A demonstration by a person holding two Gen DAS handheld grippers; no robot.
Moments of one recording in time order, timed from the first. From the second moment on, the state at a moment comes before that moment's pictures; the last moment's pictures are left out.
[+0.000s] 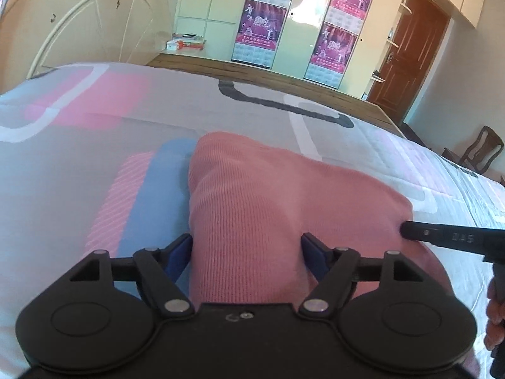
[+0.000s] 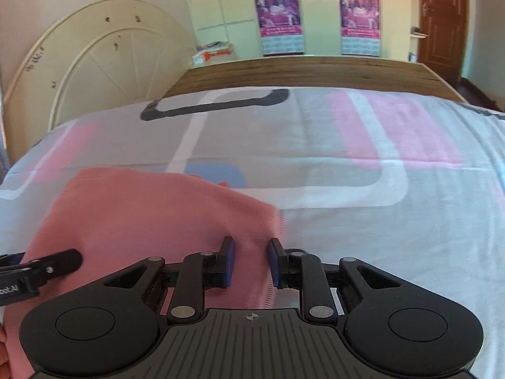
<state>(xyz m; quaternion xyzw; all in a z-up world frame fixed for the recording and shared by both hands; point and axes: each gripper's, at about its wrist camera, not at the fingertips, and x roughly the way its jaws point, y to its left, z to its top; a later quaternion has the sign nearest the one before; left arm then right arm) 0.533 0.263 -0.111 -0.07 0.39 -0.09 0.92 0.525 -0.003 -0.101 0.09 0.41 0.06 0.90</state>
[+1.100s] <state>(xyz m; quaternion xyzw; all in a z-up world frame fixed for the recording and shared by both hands) 0.396 0.247 -0.112 -0.01 0.44 -0.10 0.89 0.353 0.004 -0.061 0.11 0.39 0.08 0.91</state>
